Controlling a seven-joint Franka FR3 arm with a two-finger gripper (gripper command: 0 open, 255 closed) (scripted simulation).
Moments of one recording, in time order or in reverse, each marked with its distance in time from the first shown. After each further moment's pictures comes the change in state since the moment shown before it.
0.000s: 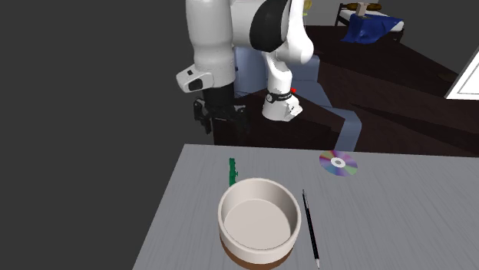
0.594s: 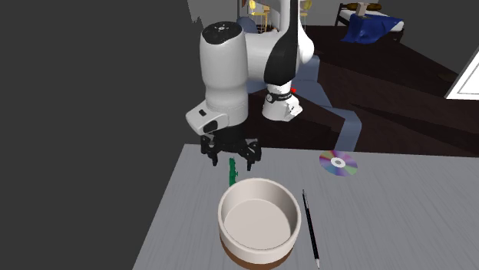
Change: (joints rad) arm 0.070 0.224 0.040 0.142 -0.104 0.071 0.044
